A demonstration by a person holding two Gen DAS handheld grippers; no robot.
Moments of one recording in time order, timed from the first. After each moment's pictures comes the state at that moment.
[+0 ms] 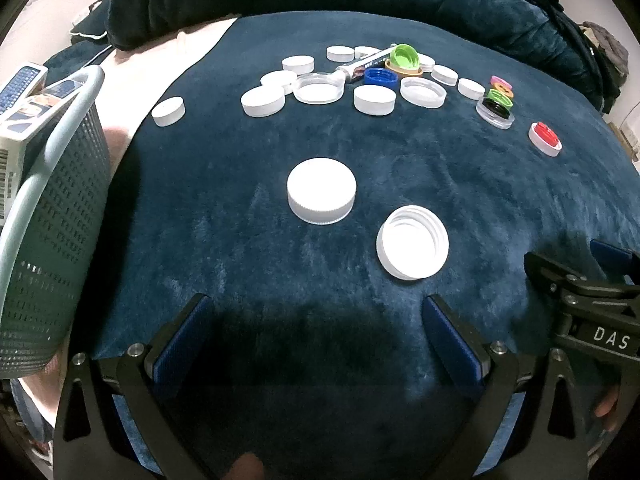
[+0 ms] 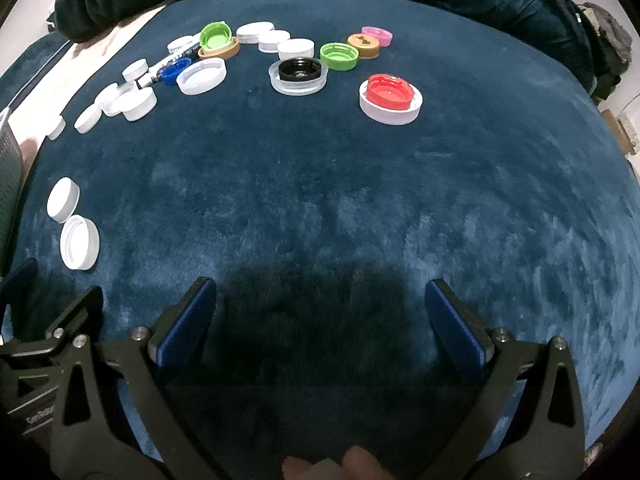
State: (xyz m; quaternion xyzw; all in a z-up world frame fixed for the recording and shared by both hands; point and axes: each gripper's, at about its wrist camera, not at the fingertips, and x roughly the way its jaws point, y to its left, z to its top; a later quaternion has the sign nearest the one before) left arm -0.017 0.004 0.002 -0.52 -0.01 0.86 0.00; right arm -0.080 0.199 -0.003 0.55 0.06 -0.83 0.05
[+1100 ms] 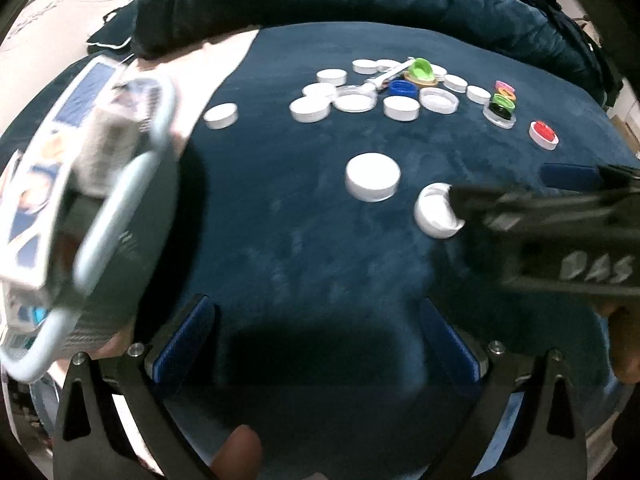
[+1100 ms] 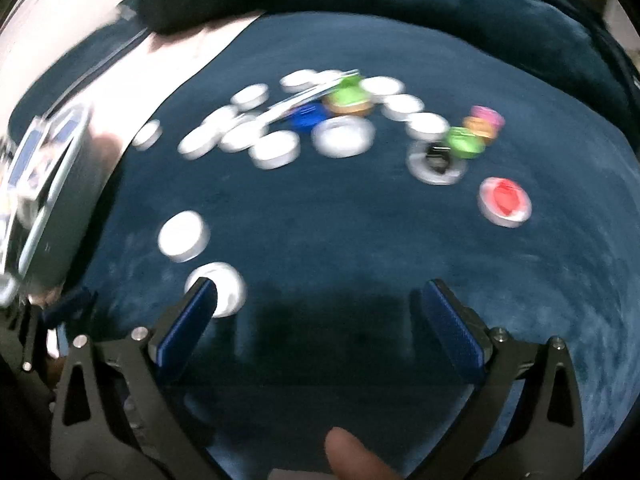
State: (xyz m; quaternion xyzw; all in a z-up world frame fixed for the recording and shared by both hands) left arm 0.020 -0.025 0.028 -0.51 0.00 0.86 -0.04; right arm -0.082 0.109 0.034 0.52 0.10 -0.82 0.19
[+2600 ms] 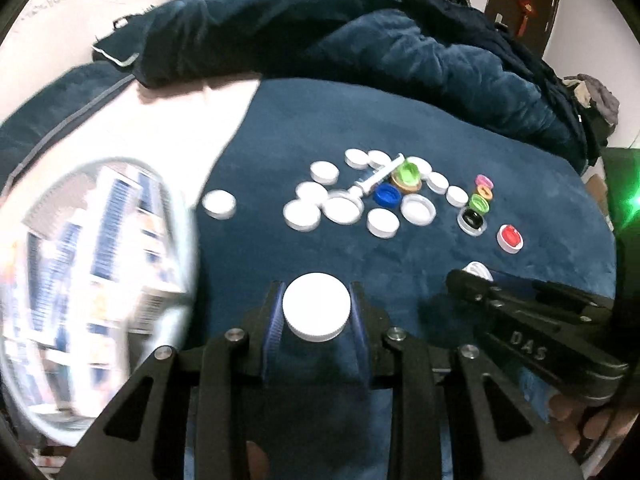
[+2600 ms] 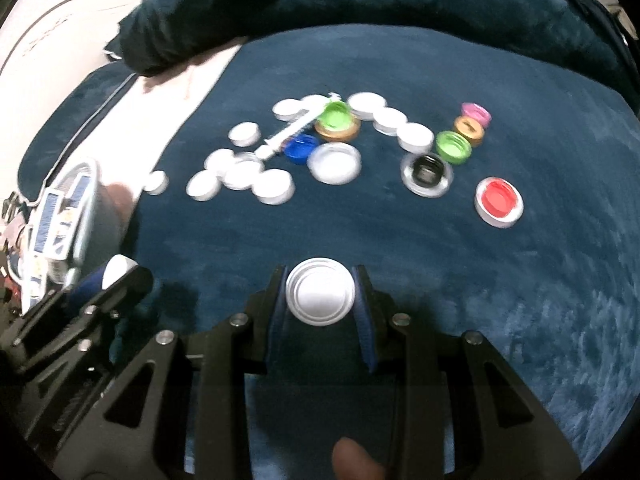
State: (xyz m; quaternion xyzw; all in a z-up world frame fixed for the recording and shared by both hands) left arm -0.017 -0.043 0.103 -0.44 -0.07 0.89 -0.02; right arm -0.085 0.132 0.069 0.51 -0.01 -0.84 0.18
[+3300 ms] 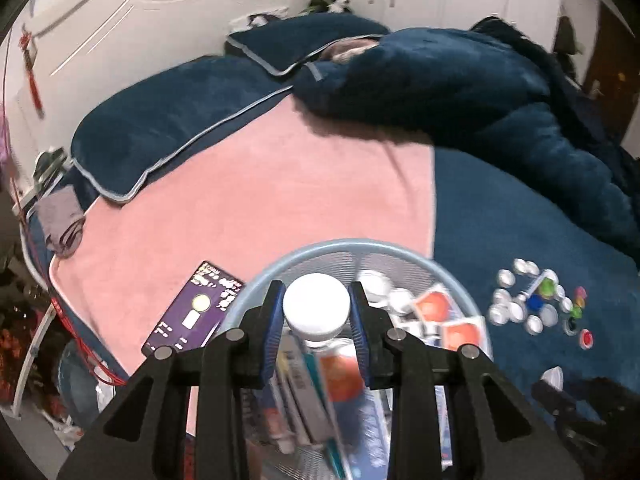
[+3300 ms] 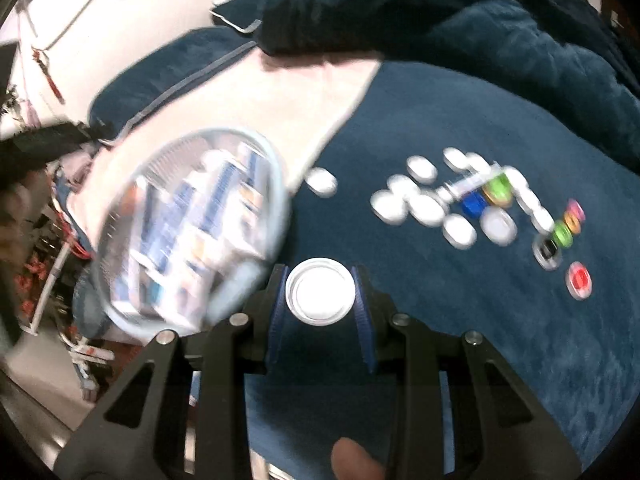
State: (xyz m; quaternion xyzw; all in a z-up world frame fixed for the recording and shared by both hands) left arm 0.001 -0.287 0.178 -0.43 -0.13 0.87 -0.19; right arm -0.039 -0.015 0.134 0.47 0.06 -0.83 0.30
